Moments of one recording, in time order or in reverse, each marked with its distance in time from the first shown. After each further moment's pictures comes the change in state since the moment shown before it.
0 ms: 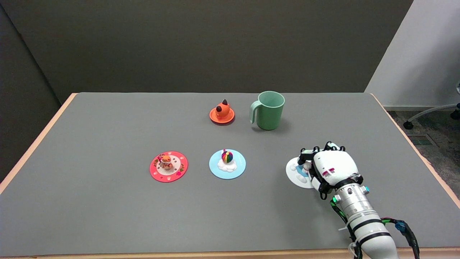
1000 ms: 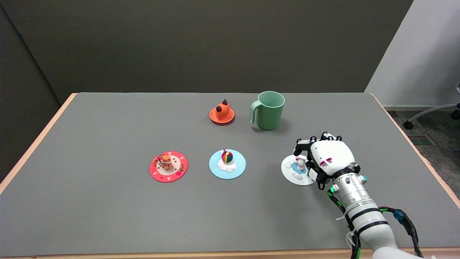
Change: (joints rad) arm 0.021 0.019 0.046 -0.042 -0.006 -0.060 -0.001
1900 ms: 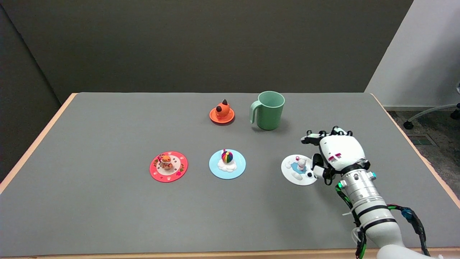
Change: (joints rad) arm -0.043 0.012 0.070 -0.018 -0.008 0.022 -0.029
